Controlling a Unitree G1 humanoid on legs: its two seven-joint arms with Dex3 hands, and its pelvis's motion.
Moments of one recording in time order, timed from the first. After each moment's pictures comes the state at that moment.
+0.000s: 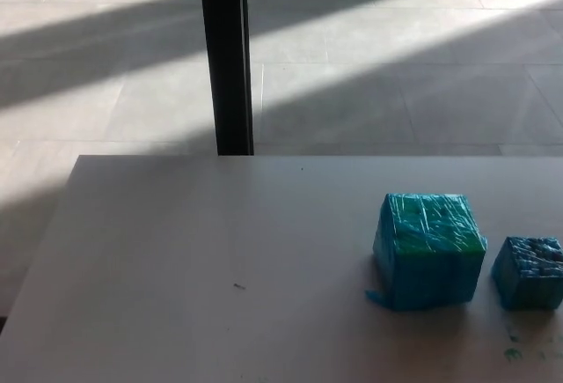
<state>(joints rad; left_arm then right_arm) 0.03 0.61 0.39 0.93 -0.08 0.12 -0.16 0.12 -0.53 -0.60 1.03 0.07 -0.02 0.08</state>
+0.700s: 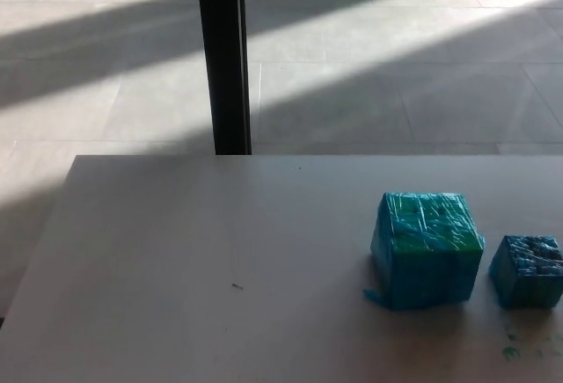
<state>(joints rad) -0.01 0.65 0.51 0.94 -0.17 0.17 -0.25 -0.11 -0.78 -1.04 0.98 0.34 0.00 0.12</state>
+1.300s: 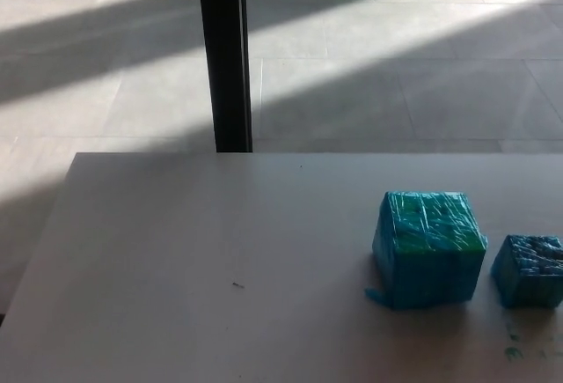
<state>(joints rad) -0.01 0.66 0.52 0.90 -0.20 0.22 -0.26 -0.29 -0.79 -0.78 0.36 0.41 0.06 0.14</state>
